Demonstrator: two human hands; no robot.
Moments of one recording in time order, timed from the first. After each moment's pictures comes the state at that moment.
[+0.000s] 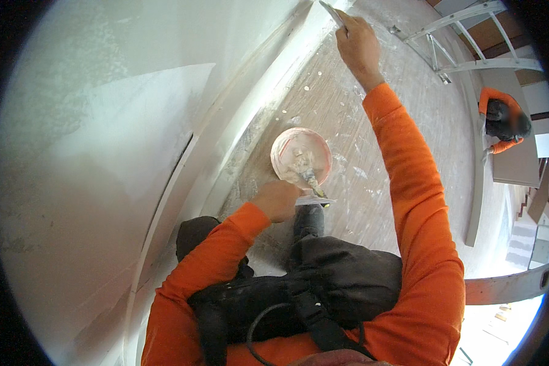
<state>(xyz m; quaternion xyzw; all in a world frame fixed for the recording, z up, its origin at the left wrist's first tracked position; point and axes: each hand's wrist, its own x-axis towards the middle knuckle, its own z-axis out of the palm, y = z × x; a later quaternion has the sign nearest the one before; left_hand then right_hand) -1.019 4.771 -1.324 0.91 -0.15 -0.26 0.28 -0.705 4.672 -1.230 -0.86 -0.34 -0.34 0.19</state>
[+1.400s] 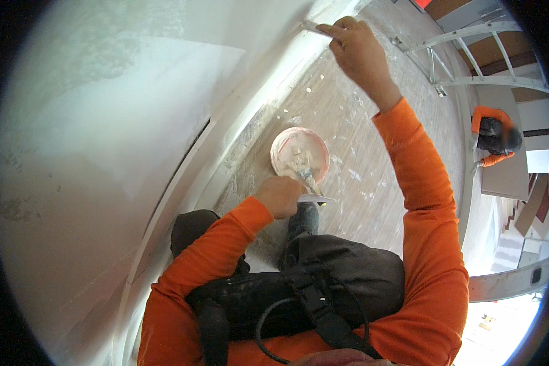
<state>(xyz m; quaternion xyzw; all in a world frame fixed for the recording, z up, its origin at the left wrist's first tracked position) -1.029 4.772 -1.323 0.92 -0.16 -0.24 0.28 -0.776 4.696 -1.173 -0.85 -0.46 -0.26 0.06</state>
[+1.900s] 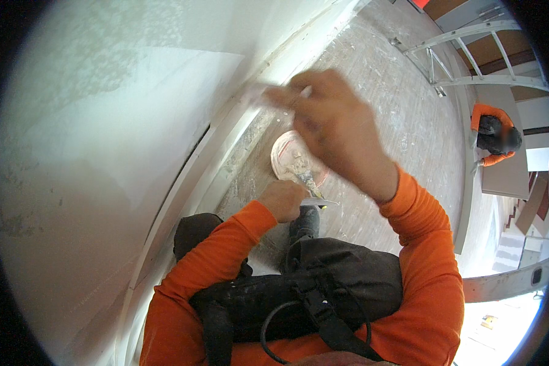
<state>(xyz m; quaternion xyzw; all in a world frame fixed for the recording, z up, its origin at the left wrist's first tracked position) -1.030 4.773 -1.322 0.92 -0.15 -0.21 0.29 -0.921 4.708 -1.152 -0.82 -0.51 -0.18 0.16</state>
